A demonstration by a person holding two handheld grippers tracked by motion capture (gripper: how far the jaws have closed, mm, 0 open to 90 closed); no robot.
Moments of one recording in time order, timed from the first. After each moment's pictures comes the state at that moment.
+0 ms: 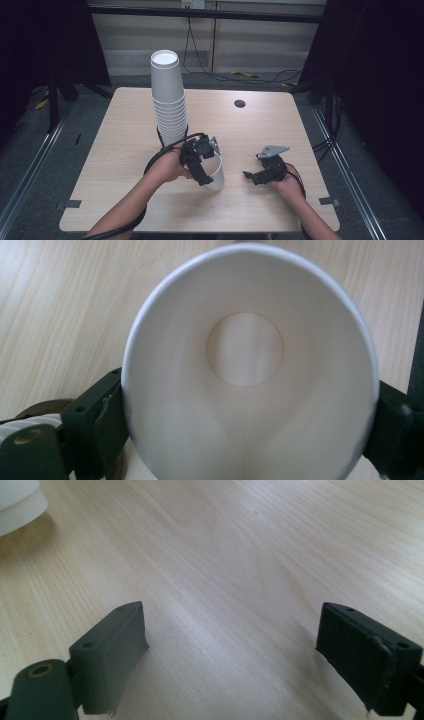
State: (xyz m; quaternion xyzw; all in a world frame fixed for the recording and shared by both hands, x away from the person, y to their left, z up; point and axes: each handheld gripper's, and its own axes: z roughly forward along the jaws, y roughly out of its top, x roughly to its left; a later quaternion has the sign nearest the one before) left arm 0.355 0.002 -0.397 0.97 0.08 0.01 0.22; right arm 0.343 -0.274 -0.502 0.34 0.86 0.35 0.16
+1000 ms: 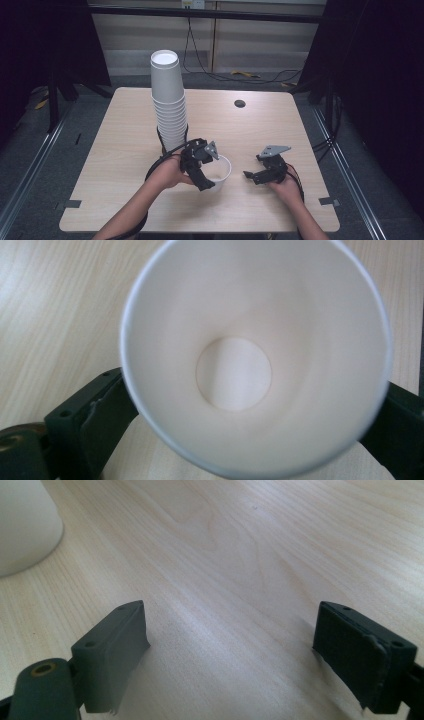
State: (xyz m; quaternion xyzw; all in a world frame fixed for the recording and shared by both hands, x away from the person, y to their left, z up) left arm 0.352 0.009 -0.419 0.96 0.07 0.01 0.27; right arm 0.344 -0.278 -0.504 0.35 0.85 0.35 0.15
